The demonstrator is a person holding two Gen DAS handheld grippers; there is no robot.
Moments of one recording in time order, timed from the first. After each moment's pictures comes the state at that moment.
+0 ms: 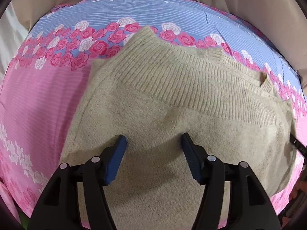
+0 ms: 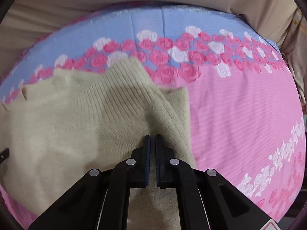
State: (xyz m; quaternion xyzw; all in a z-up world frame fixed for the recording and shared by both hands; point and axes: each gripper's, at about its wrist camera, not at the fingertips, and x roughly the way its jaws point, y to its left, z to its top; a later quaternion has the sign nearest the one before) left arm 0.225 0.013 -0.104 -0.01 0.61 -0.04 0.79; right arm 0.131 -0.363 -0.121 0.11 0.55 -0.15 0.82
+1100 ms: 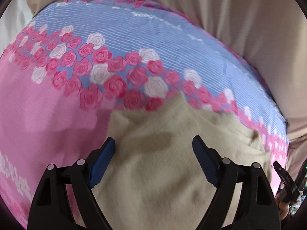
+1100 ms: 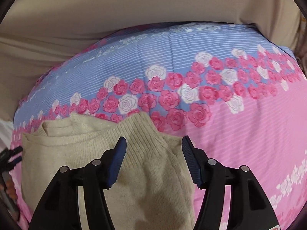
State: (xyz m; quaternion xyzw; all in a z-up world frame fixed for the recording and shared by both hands) left arm 0.302 0.072 -0.092 -0.14 0.58 -0.04 0.80; right arm 0.175 -0.391 -0.110 0.15 0.52 -0.09 0.84
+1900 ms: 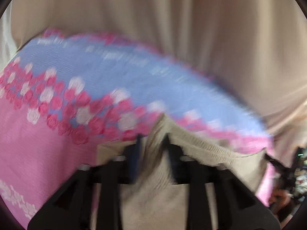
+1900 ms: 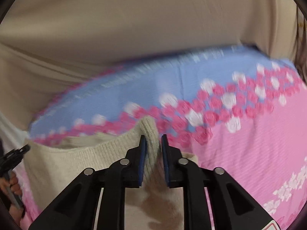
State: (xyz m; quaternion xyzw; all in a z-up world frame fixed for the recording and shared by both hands) left arm 0.296 0.068 -0.050 -0.11 0.52 -0.09 0.84; right arm 0.169 -0.407 -0.091 0.19 0.48 -0.13 0.84
